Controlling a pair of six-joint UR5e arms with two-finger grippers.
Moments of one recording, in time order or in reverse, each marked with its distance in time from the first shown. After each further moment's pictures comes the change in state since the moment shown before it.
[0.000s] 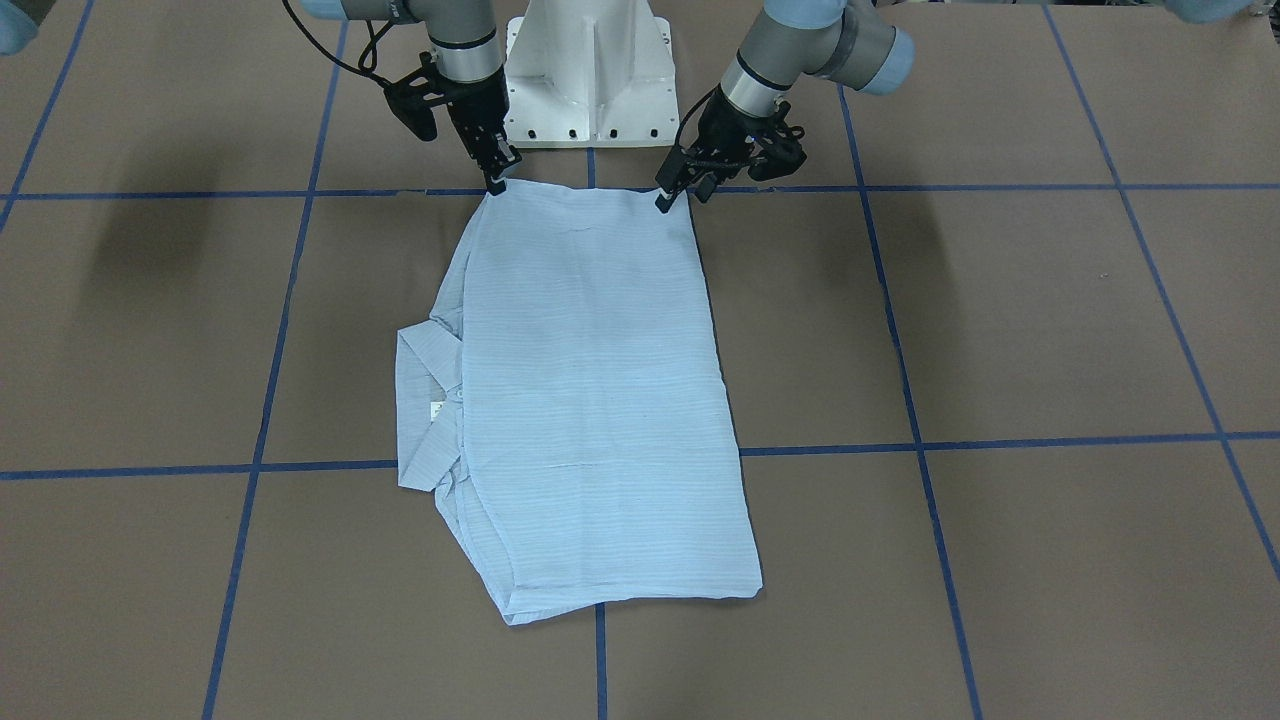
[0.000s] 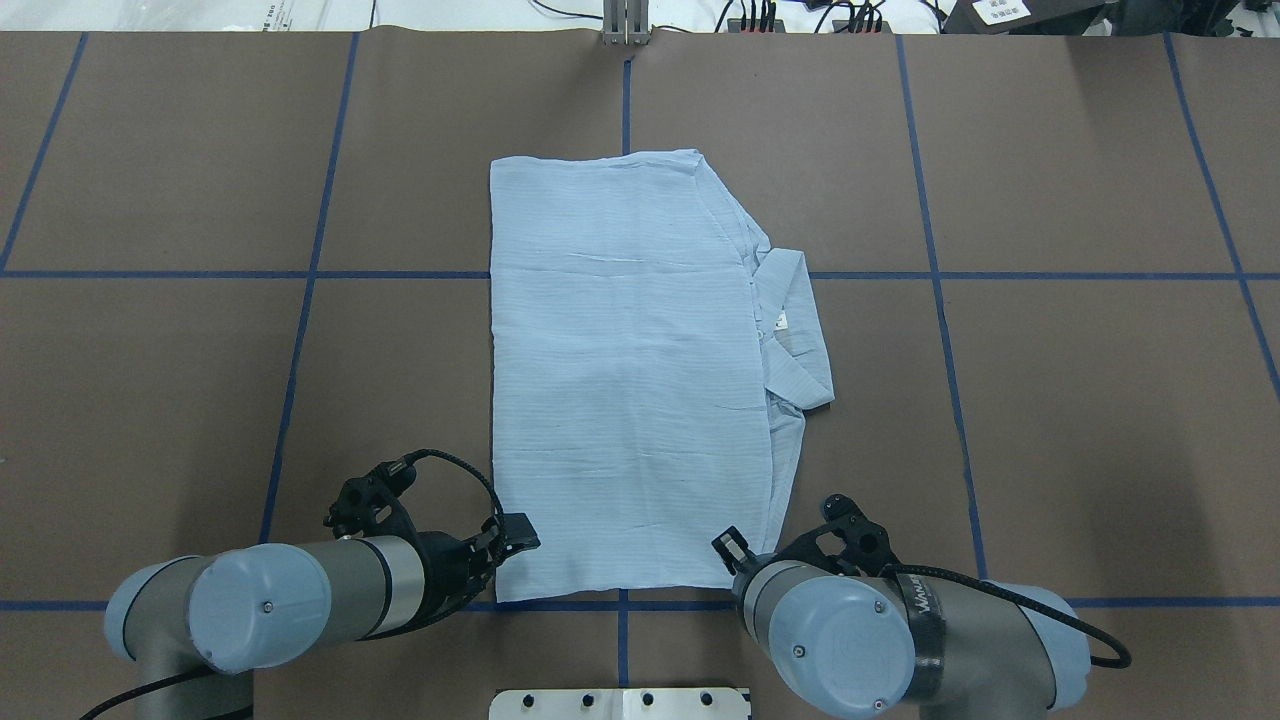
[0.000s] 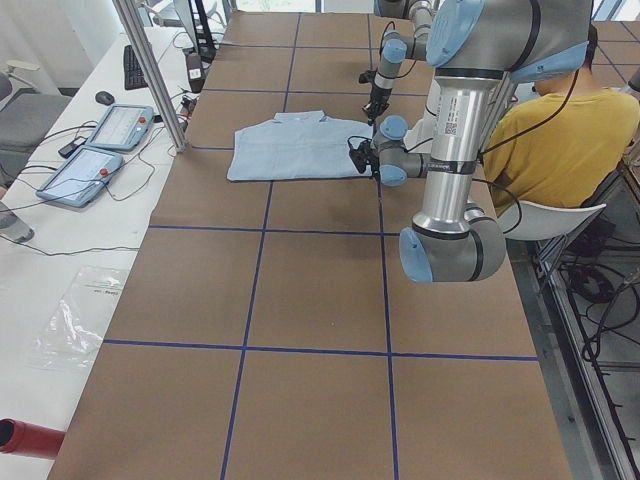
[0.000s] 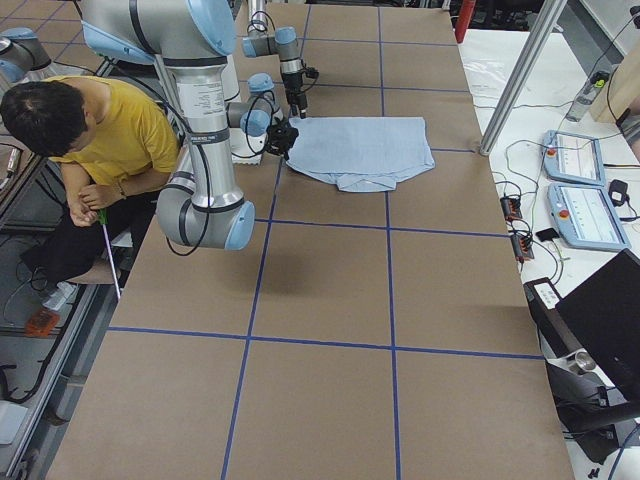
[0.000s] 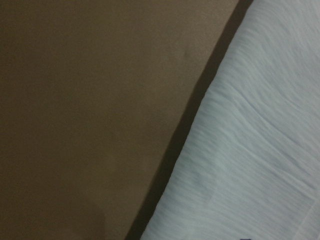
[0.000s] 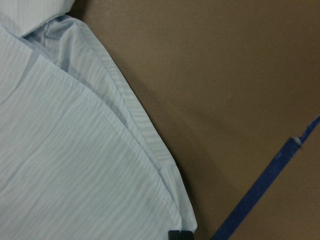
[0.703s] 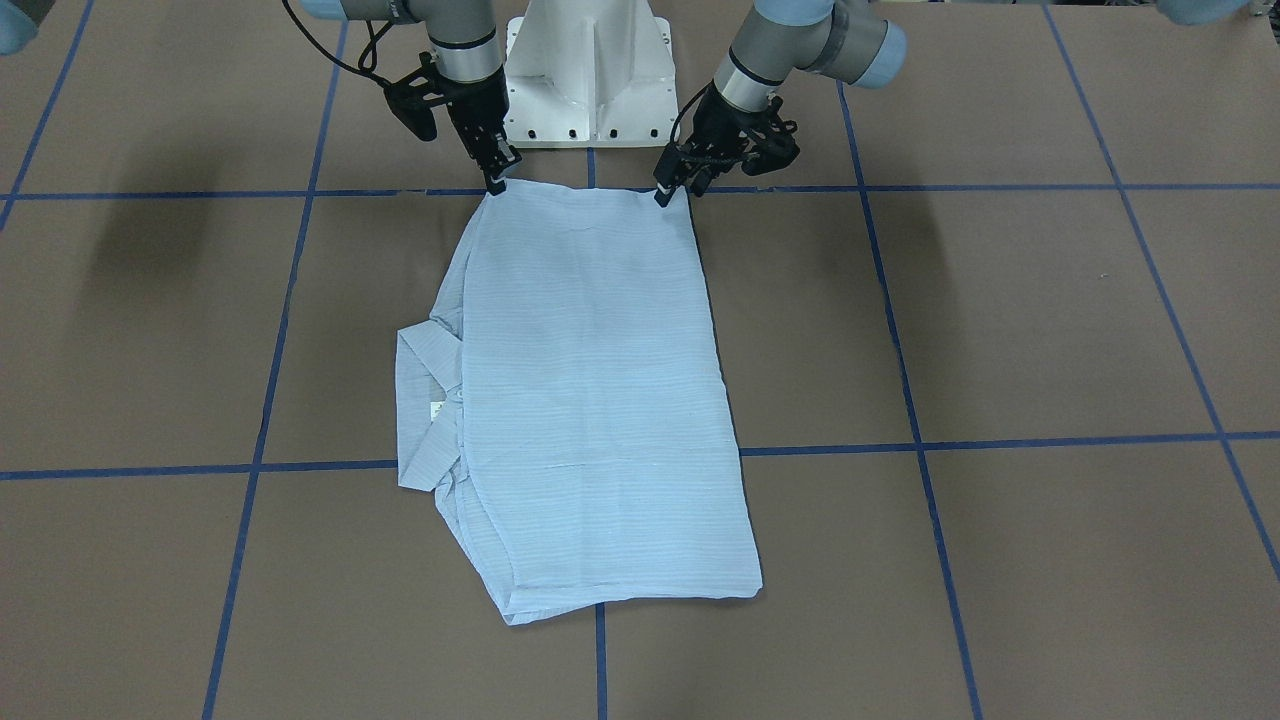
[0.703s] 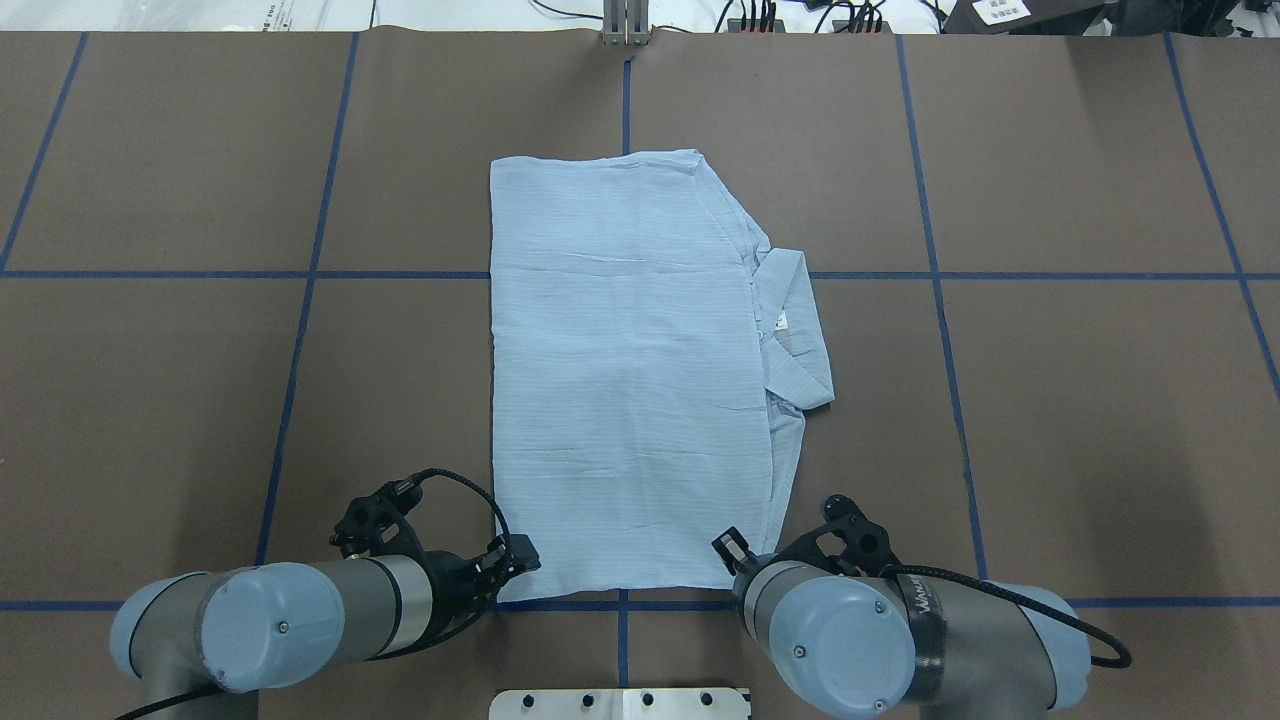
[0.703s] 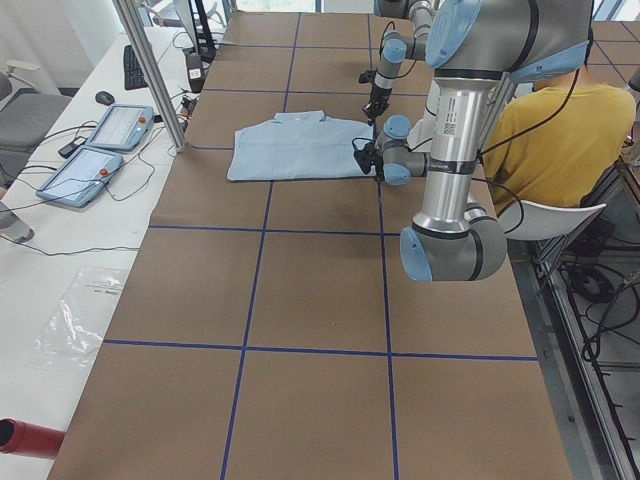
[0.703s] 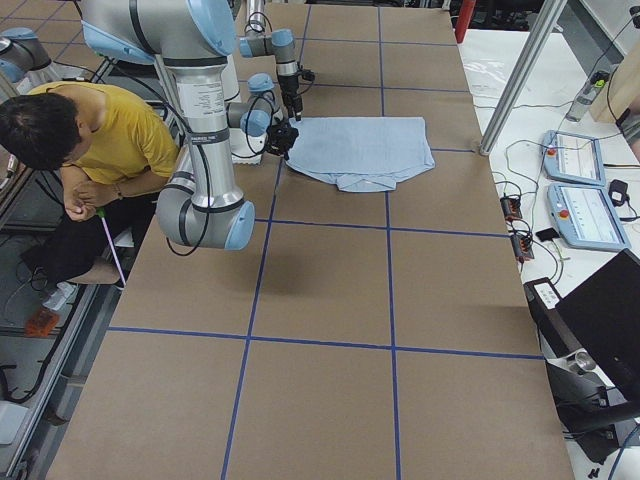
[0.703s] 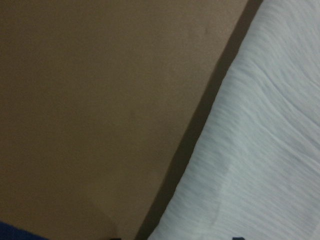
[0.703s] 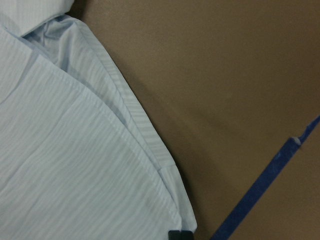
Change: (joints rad) left arm 0.030 -0.005 -0.004 0.034 0.007 -0.017; right arm -0.001 -0.001 0.000 0.001 0.001 -0.001
